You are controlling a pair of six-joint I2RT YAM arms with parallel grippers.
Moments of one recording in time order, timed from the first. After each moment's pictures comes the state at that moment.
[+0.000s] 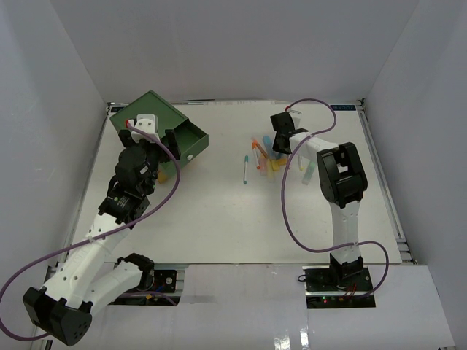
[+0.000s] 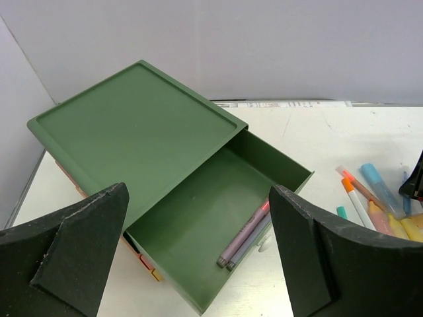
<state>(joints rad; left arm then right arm) -0.45 0.88 0.89 -0.02 -0.43 -0.01 0.39 2.15 1.53 -0.28 0.37 0.49</state>
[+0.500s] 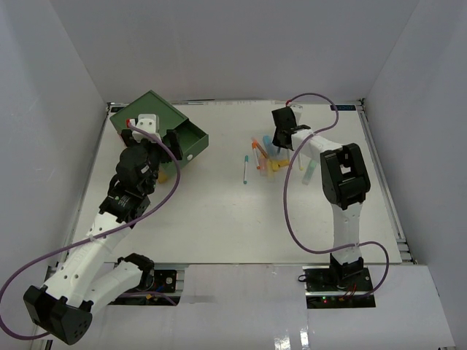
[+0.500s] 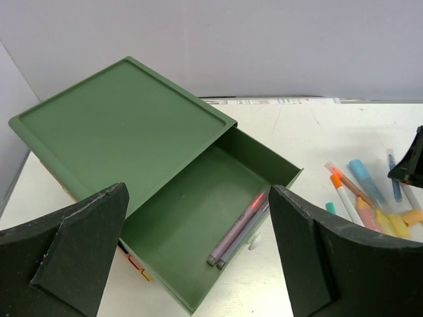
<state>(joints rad) -0.45 0.89 0.89 -0.02 -0.40 -0.03 0.39 2.13 1.57 -0.29 0.36 0.49</state>
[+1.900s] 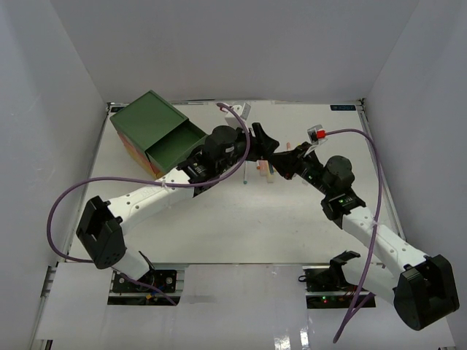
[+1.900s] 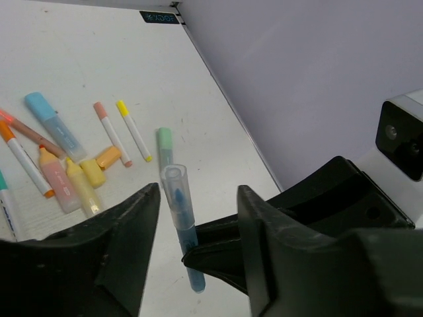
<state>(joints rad) -0.86 1.52 1.27 0.12 -0.09 -0.61 0.45 1.00 0.59 0.49 -0.40 0.45</state>
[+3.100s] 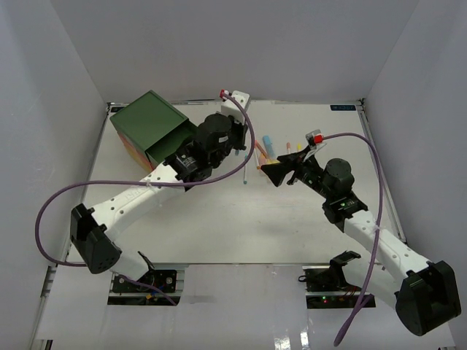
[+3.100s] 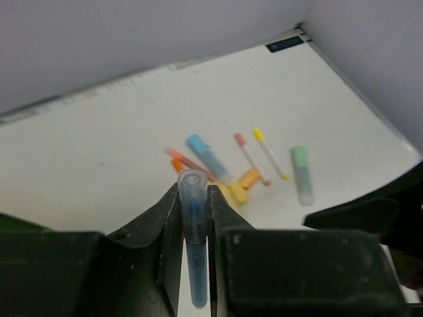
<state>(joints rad) -0.86 1.49 1.39 -0.09 -0.34 -0.18 0.45 0.97 0.56 0.42 -0.40 0.41</state>
